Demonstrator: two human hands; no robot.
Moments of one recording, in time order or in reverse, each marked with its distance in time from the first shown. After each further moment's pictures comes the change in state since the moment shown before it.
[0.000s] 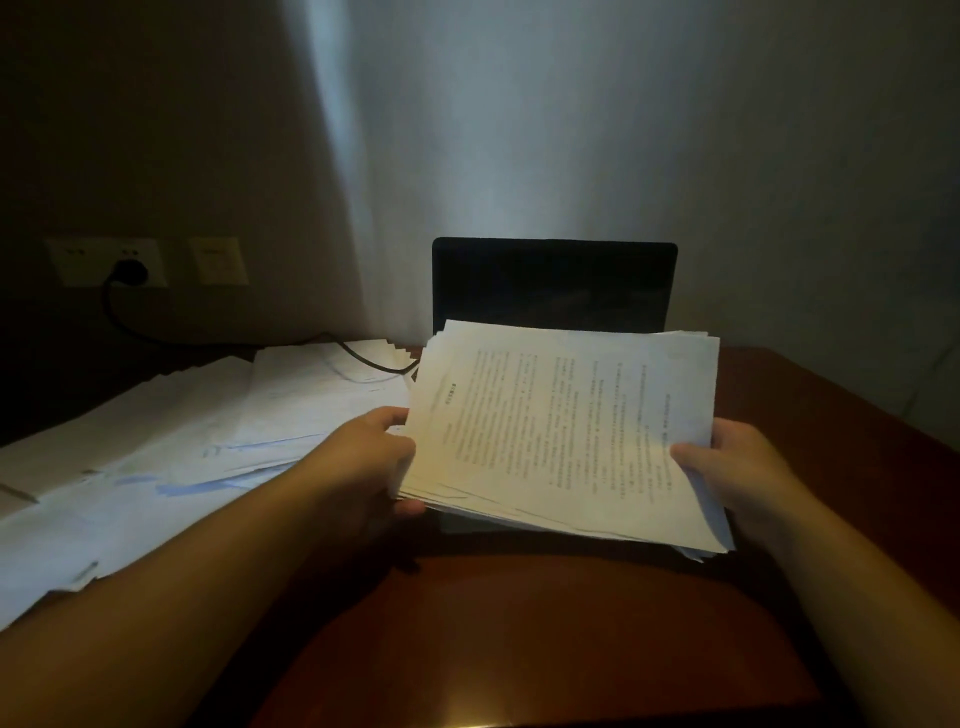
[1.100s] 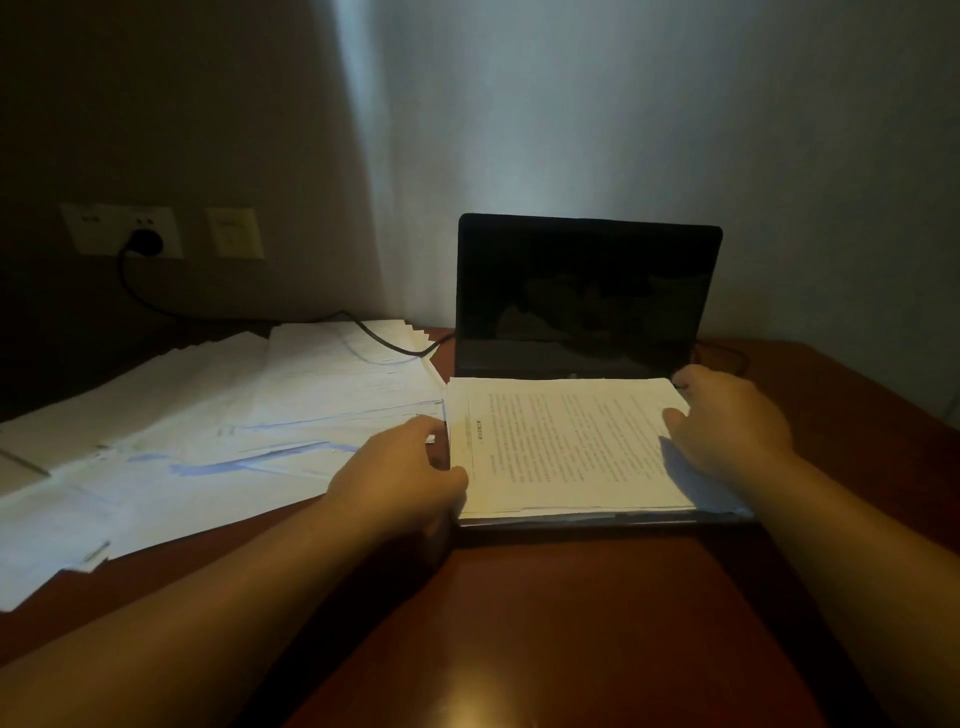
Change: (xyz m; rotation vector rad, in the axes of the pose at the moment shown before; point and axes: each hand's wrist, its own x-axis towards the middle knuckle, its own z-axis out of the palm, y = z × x) left_hand 0.029 -0.035 0.007 0.679 0.114 0.269; right_hand 0.059 -0.008 0.025 -0.922 0.252 -0.348
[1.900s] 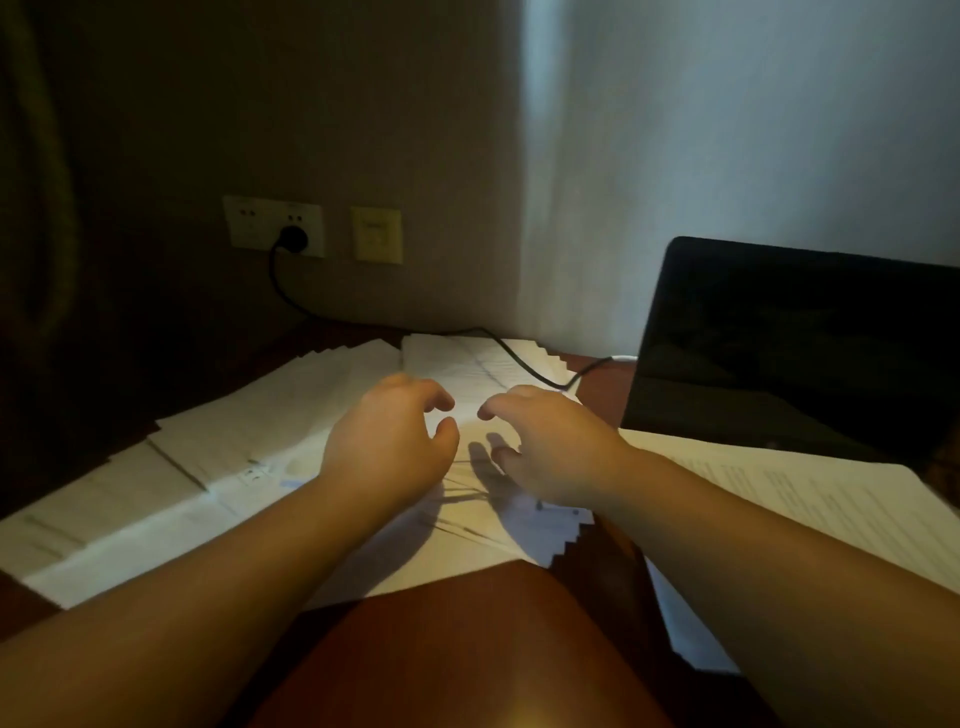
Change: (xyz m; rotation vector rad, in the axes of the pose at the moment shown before) left_hand 0.068 -0.119 -0.104 0.186 0.519 0.092; right_hand 0.014 -0.291 0.084 0.149 -0.349 -0.754
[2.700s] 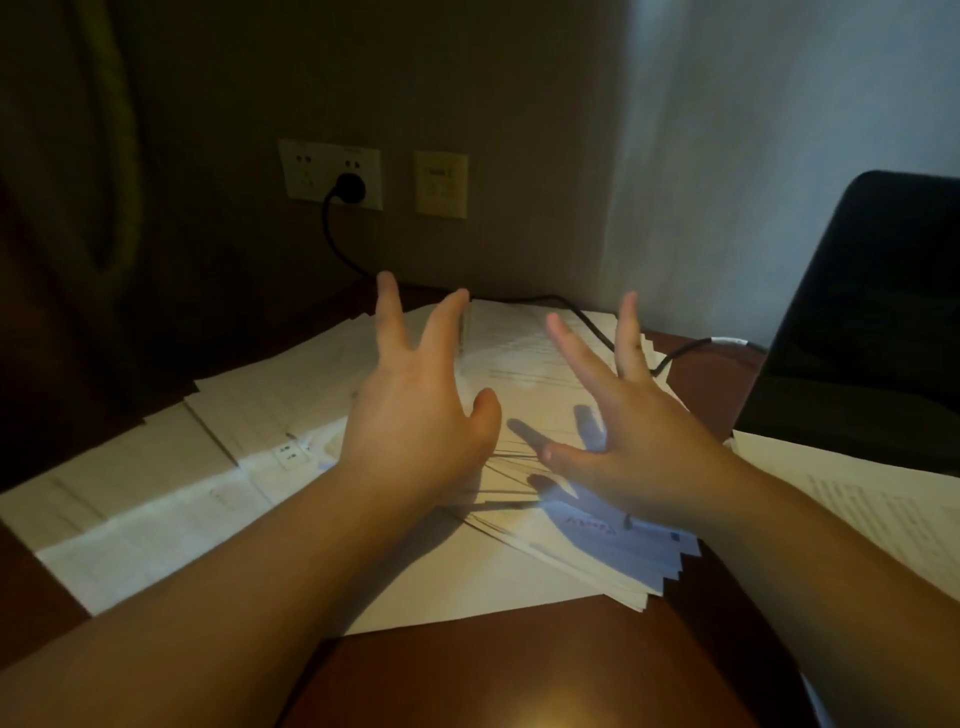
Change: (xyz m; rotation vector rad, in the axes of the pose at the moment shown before) left_hand 0.011 -0.020 0.005 0.020 0.095 -0.116; right_hand 0.008 0.009 0.010 0.249 -0.059 0.029
